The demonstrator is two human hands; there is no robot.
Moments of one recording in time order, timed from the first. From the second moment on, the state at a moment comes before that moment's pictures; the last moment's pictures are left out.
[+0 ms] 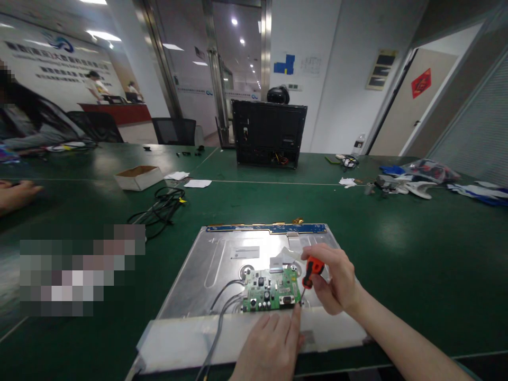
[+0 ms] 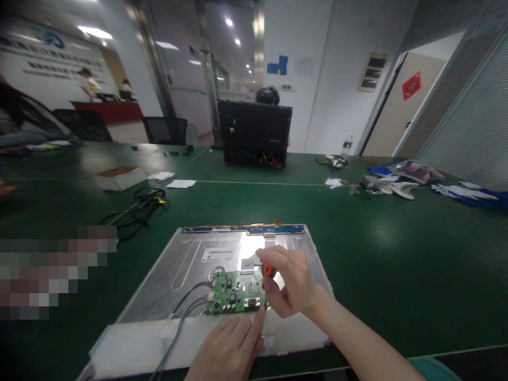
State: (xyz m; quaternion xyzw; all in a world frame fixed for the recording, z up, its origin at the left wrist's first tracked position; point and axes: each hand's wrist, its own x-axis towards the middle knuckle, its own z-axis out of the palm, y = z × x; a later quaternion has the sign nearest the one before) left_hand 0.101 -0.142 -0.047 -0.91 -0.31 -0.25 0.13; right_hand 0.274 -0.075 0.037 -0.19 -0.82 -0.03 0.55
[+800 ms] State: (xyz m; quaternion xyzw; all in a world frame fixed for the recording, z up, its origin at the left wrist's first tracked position) left_hand 0.101 -0.142 -0.048 -0.91 -0.32 -0.24 0.14; right_hand 0.272 -0.076 0.037 -0.19 -0.81 -0.04 0.55
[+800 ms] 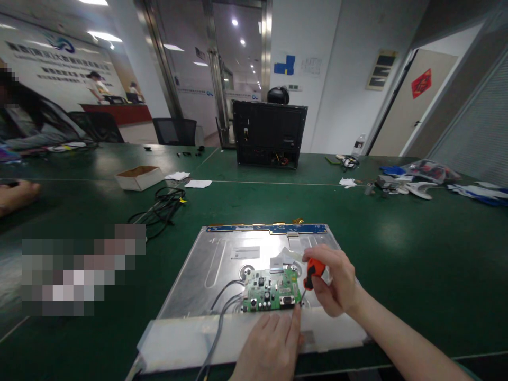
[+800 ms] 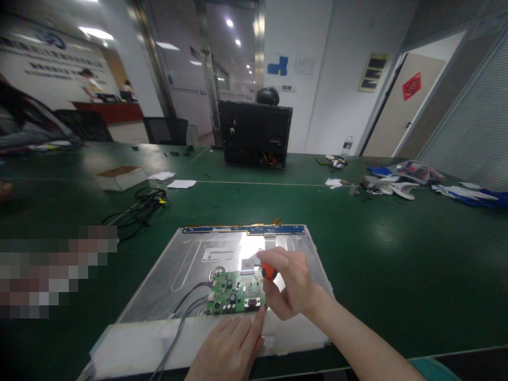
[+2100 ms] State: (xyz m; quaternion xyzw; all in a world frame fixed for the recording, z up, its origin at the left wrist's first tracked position) left_hand 0.101 -0.141 -0.048 -0.90 -0.32 -0.25 0.14; right_hand 0.269 -0.075 0.037 -0.21 -0.80 -0.09 0.56
